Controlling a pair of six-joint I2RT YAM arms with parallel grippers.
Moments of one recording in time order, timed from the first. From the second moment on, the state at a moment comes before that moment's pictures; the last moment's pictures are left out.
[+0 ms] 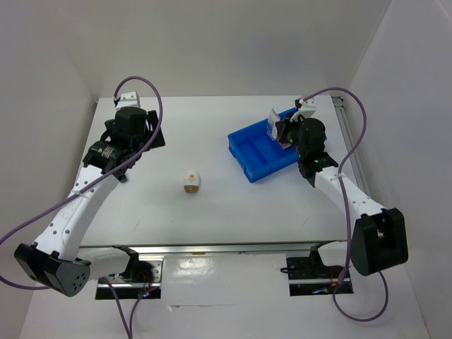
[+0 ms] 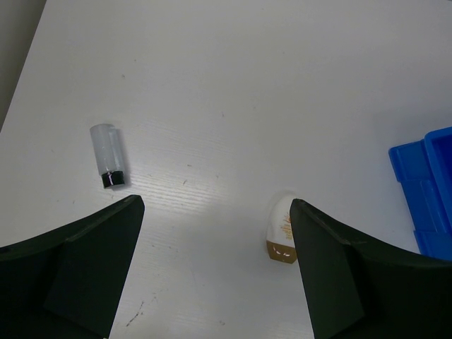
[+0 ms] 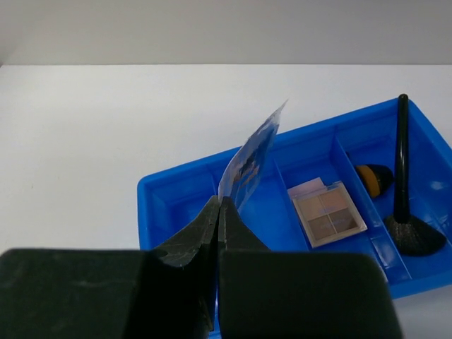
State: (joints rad) left arm -0.33 1.19 1.35 -0.75 -0.47 -0.40; right arm 0.26 1.29 0.88 0.28 0.01 0.20
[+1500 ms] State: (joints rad) left arm -0.33 1.21 1.35 -0.75 -0.47 -0.40; right arm 0.31 1.37 0.75 0.23 0.12 0.25
